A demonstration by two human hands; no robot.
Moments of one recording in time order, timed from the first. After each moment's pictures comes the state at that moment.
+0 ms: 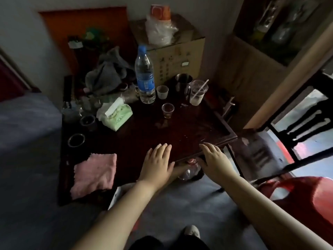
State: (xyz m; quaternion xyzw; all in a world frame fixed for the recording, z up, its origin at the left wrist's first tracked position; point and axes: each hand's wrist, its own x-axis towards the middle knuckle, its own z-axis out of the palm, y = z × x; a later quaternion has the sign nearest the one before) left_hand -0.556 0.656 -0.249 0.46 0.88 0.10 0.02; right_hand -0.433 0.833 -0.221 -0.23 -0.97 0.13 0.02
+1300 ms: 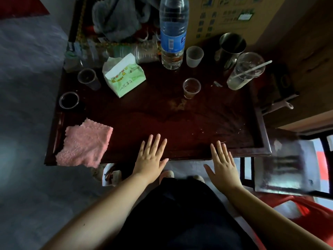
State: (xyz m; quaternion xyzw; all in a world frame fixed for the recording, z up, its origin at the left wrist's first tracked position) left_hand -0.586 0.685 -0.379 0.31 0.94 0.00 0.14; right_hand -0.475 0.933 -0.345 -0.13 -0.97 0.13 -0.17
